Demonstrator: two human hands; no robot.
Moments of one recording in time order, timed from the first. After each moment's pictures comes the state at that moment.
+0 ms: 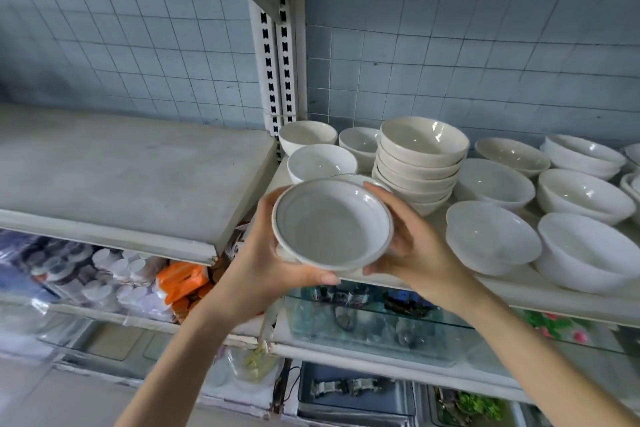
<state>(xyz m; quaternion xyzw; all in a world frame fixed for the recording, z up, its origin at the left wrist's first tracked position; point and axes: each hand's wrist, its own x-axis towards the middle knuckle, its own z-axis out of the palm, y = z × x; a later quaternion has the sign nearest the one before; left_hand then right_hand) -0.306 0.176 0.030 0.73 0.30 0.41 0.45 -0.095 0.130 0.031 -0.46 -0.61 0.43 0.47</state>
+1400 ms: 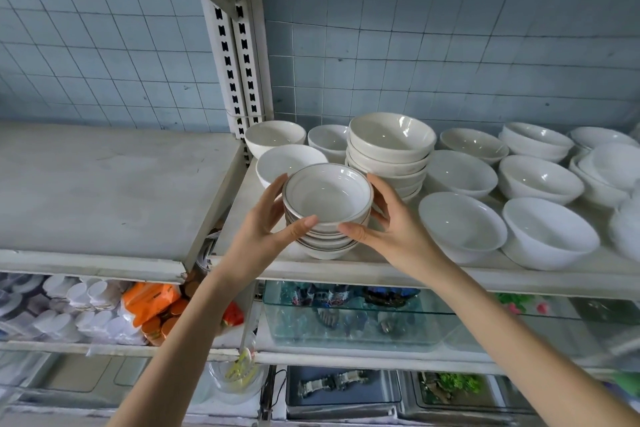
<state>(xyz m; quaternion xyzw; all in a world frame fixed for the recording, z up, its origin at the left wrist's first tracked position) -0.273 0.238 0.003 0.69 0.32 0.36 0.54 -0.079 0.156 0.018 -0.55 -0.58 0.33 0.50</state>
